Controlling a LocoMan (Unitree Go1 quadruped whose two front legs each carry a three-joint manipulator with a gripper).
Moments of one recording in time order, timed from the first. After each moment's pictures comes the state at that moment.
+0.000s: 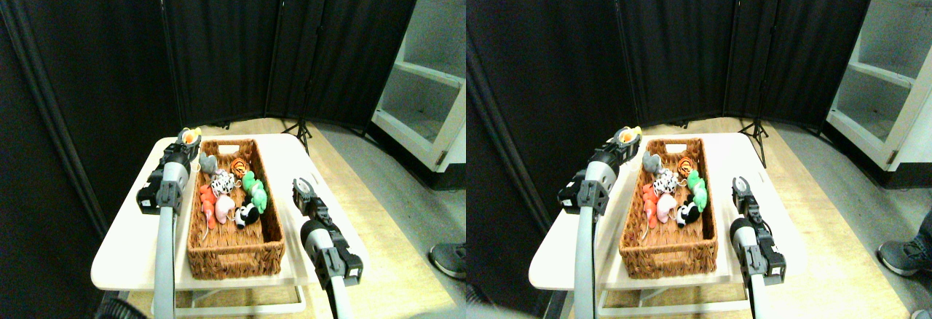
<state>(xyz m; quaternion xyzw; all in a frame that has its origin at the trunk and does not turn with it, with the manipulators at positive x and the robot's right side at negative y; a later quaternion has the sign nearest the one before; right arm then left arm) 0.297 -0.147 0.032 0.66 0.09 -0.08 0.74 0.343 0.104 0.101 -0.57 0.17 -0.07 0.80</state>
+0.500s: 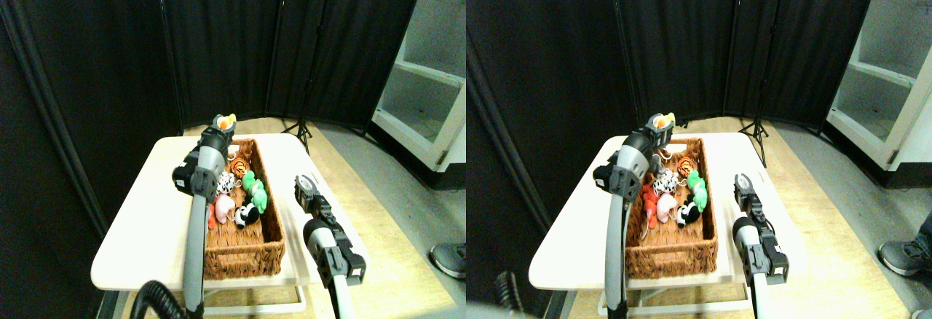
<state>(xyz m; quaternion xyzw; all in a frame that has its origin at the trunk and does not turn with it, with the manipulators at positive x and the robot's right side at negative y) 0.298 -0.150 0.038 0.67 0.08 -0.07 0.74 0.340 0.024 0.124 -0.59 0.21 -0.12 0.77</state>
